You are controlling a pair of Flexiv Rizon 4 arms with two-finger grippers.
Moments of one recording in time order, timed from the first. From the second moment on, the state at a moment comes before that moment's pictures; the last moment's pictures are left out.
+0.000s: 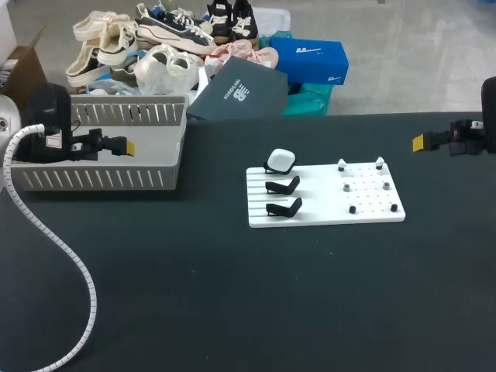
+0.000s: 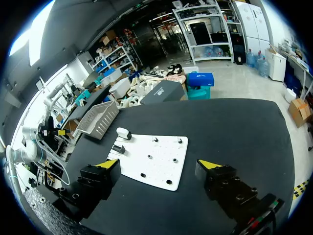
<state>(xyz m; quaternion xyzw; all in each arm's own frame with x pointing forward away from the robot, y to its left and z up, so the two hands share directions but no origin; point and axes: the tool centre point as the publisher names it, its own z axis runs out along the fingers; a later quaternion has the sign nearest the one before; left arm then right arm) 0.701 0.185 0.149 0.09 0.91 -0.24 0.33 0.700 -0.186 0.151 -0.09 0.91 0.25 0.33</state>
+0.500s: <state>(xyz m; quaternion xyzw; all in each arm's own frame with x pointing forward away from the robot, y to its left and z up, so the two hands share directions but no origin) 0.704 0.171 0.162 0.16 0.89 -0.24 0.35 0.700 -0.186 0.151 -0.09 0.91 0.25 0.33</state>
